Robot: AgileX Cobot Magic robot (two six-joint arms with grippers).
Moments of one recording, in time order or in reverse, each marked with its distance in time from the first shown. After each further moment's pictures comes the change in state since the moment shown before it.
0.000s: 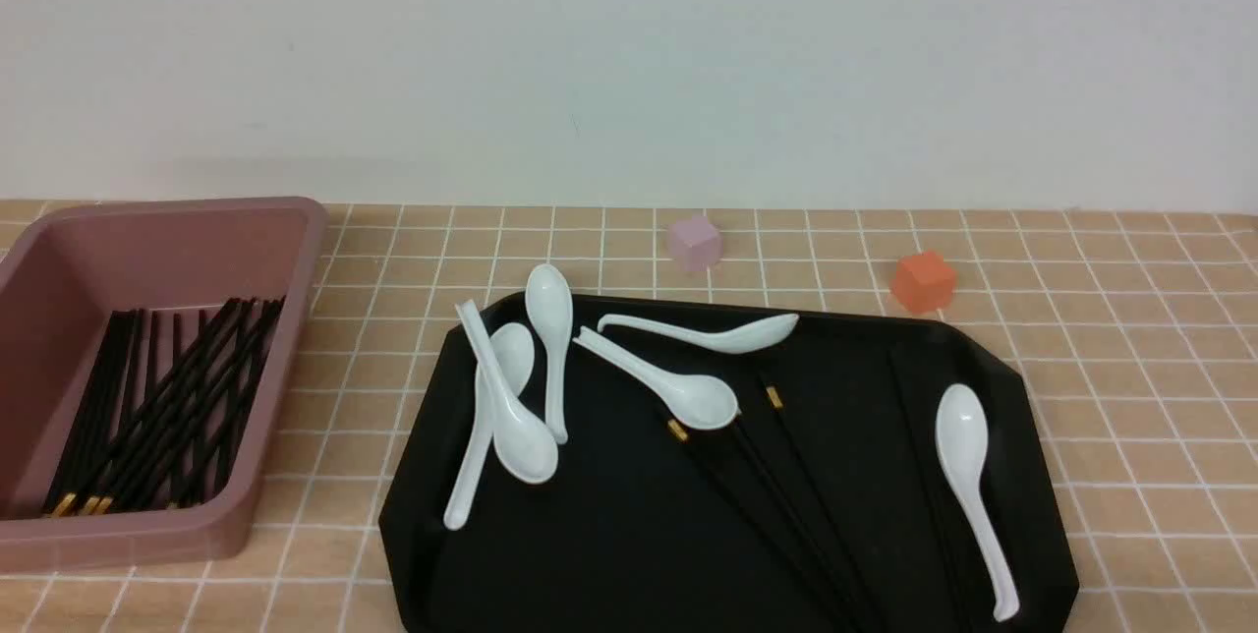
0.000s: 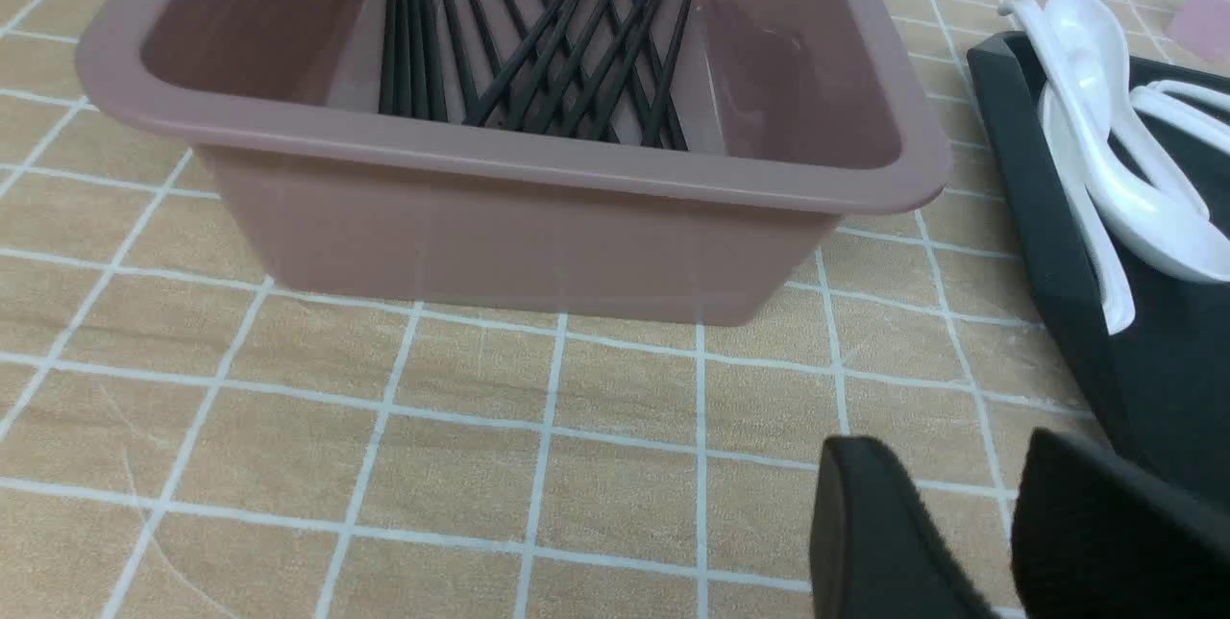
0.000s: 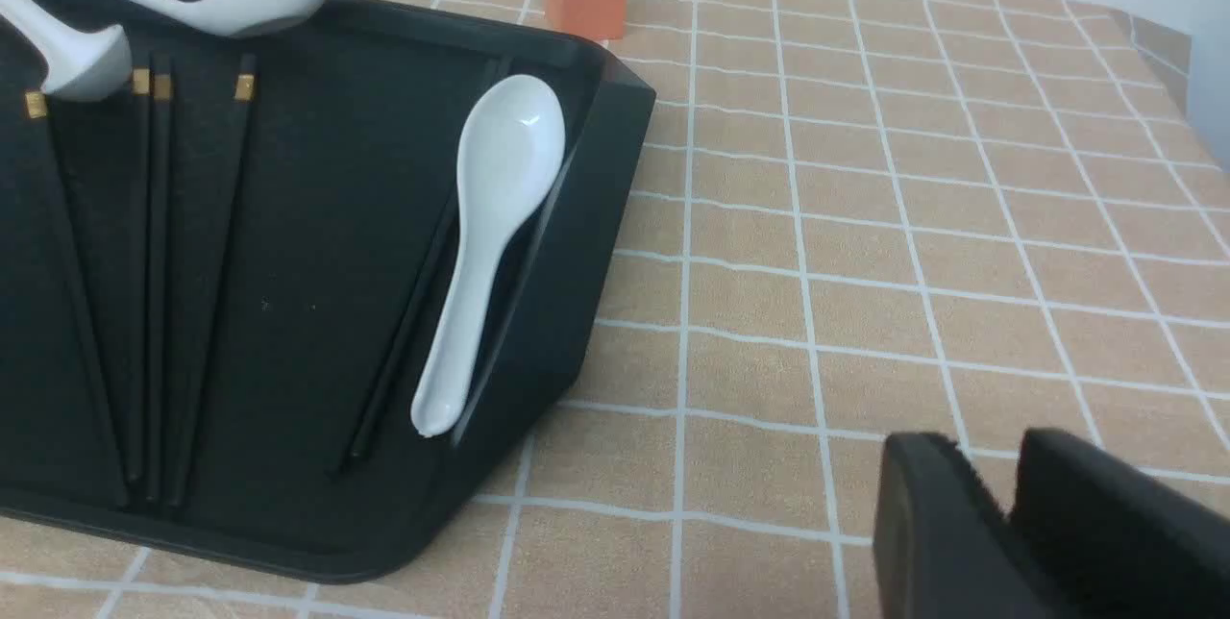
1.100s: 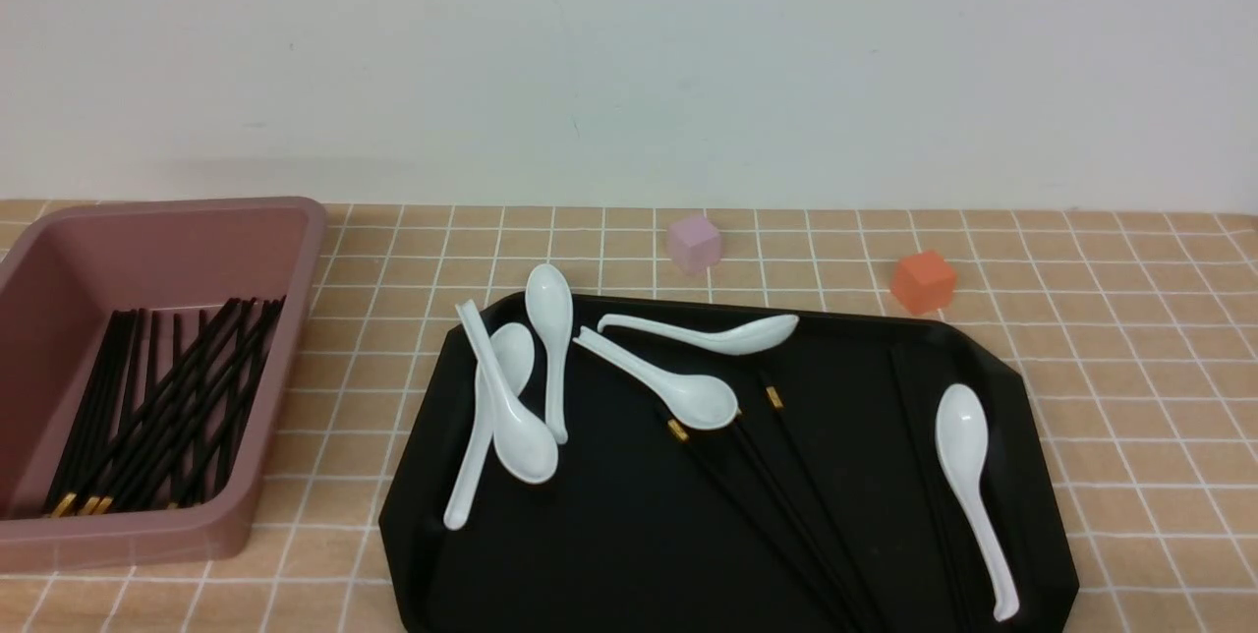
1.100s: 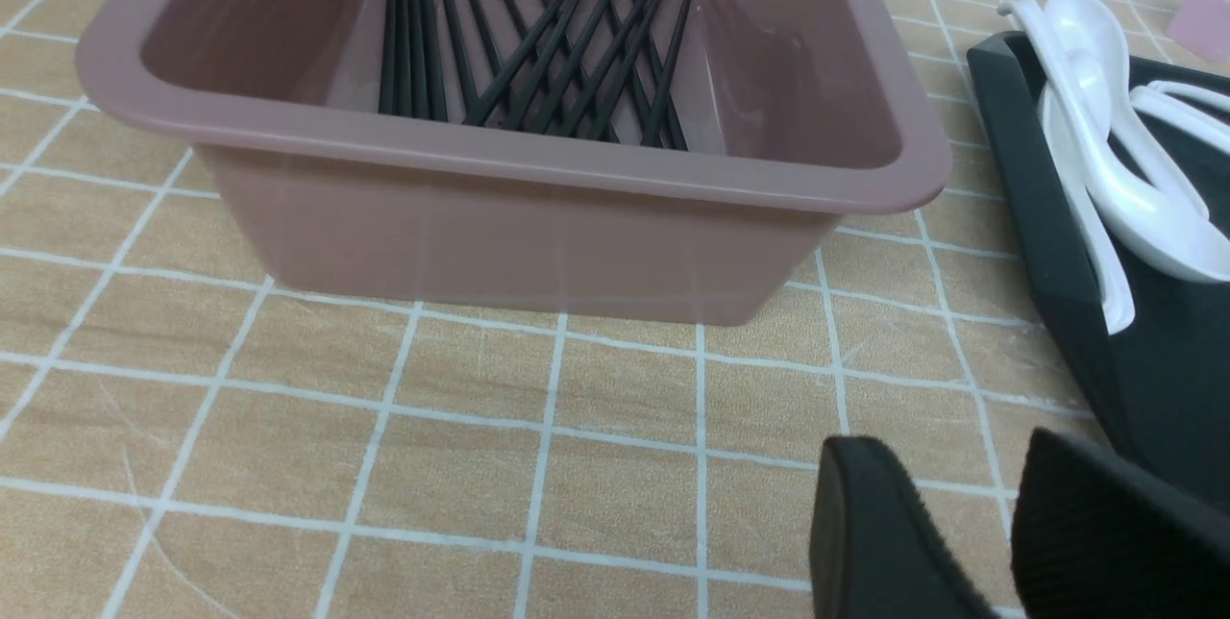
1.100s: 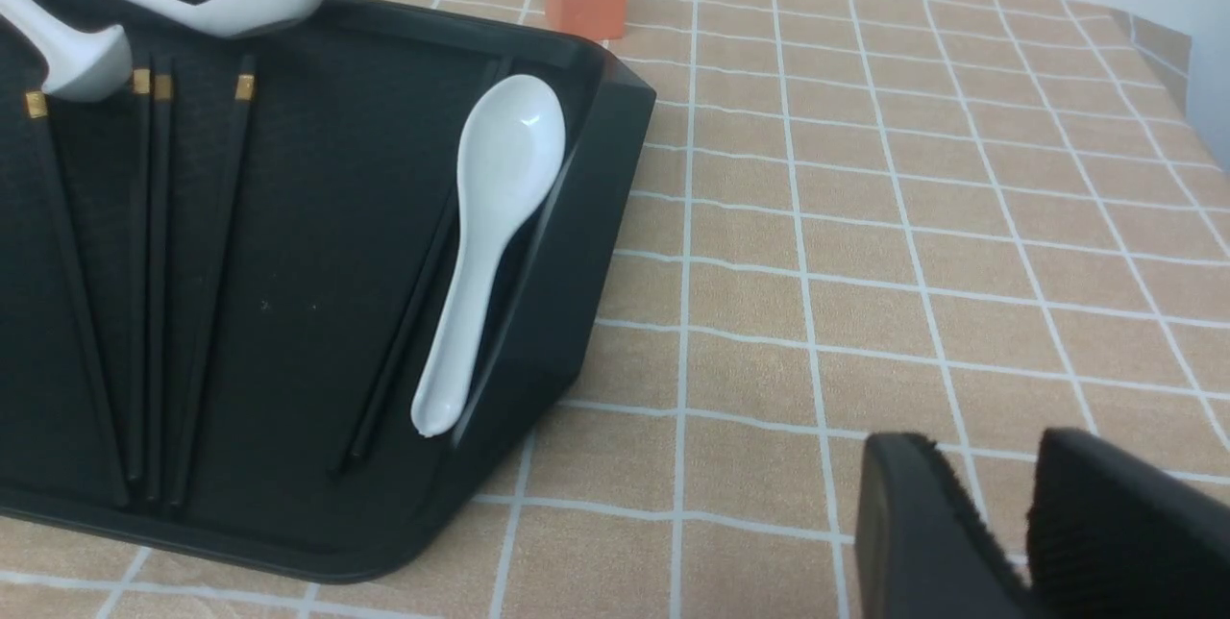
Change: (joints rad) right arm 0.000 0.000 0.000 0.000 0.000 0.001; left arm 0.000 0.000 0.000 0.000 0.000 0.000
